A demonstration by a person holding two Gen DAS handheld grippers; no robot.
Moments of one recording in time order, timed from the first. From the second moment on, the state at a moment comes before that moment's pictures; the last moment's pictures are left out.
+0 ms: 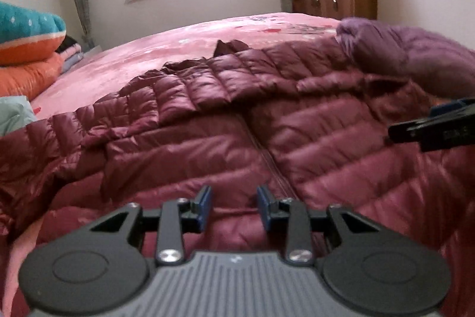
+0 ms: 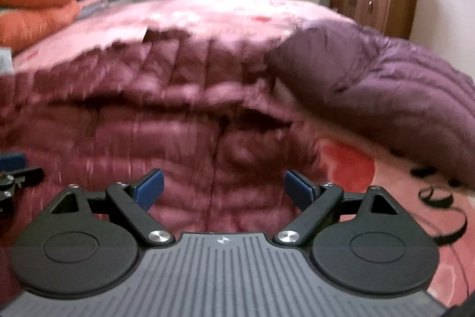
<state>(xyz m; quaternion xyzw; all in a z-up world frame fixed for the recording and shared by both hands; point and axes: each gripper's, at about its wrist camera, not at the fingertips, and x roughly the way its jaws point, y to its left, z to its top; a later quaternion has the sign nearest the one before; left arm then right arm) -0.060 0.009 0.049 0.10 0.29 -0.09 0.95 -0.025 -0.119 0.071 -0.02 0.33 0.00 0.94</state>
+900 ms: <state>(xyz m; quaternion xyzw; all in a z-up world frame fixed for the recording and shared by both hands) -0.123 0.077 0.095 0.03 0.22 0.07 0.97 -0.041 -0.129 0.054 -0.02 0.28 0.00 0.96</state>
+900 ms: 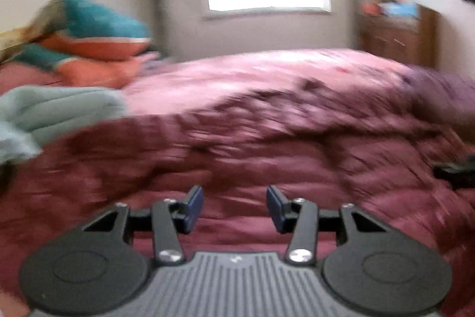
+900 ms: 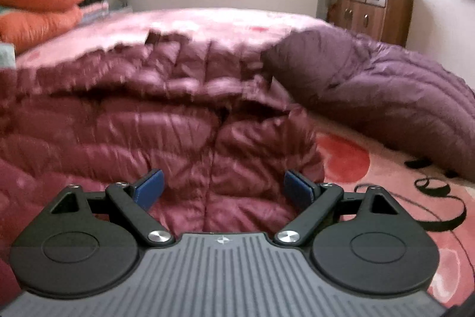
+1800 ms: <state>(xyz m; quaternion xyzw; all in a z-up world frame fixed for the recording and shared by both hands) -0.188 0.310 0.058 -0.35 0.17 0.33 0.86 -0.035 -0.076 0.071 -0.06 0.24 0.09 0.97</state>
